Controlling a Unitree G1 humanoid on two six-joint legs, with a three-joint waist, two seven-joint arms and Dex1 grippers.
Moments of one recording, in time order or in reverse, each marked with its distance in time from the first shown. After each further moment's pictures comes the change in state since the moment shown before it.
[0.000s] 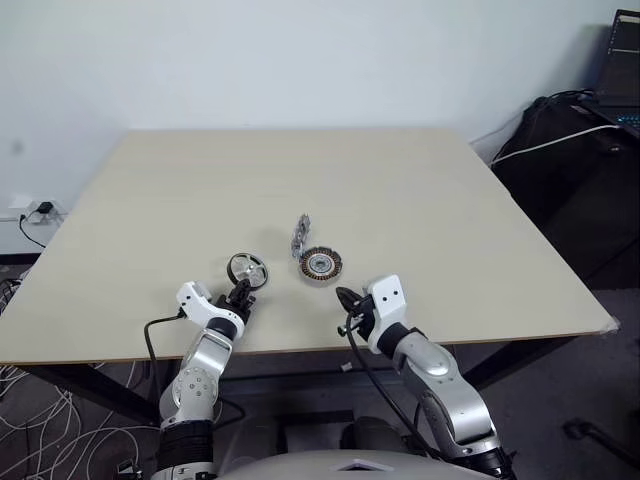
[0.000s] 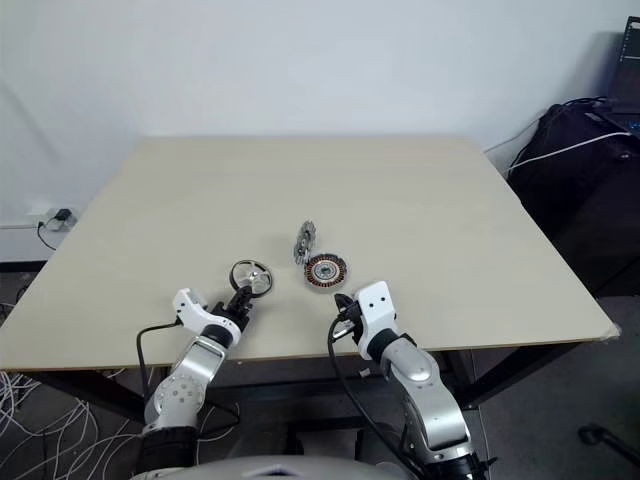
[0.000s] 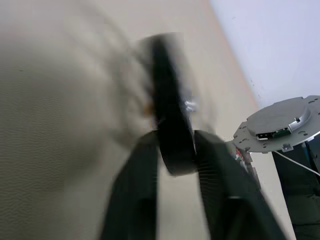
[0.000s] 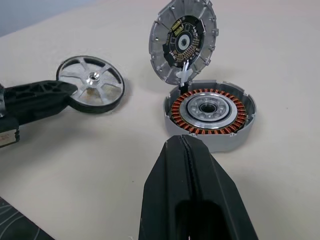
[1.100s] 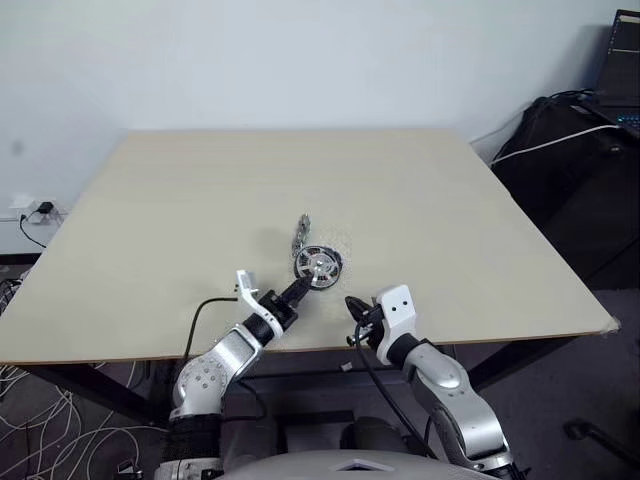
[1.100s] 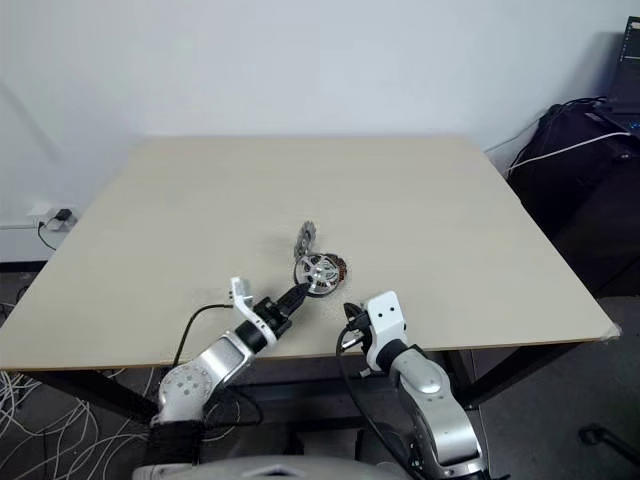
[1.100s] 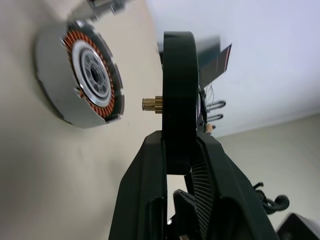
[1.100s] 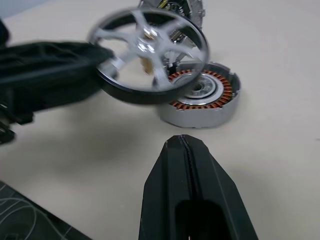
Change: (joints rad) left arm -0.046 0.008 -0.130 -0.036 -0.185 0.358 -0.196; right arm 0.077 -0.035 -0.019 -0.045 0.000 0.002 -0.013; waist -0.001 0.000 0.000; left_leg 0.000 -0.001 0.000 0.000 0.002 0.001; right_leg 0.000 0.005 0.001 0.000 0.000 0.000
